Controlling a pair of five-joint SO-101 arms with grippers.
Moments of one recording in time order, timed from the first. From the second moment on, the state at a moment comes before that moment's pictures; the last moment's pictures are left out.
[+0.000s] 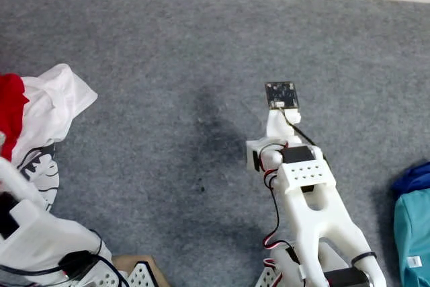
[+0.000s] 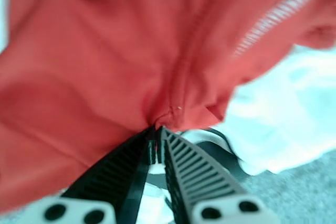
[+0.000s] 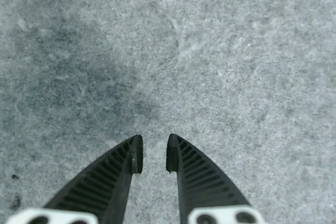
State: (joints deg) left arm -54.0 10.6 2.4 71.5 12.7; right arm -14.1 -30.3 57.6 42.2 -3.7
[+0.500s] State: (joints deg) left arm -43.2 5.3 2.4 75.0 13.8; right arm -14.1 -30.3 57.6 42.2 -3.7
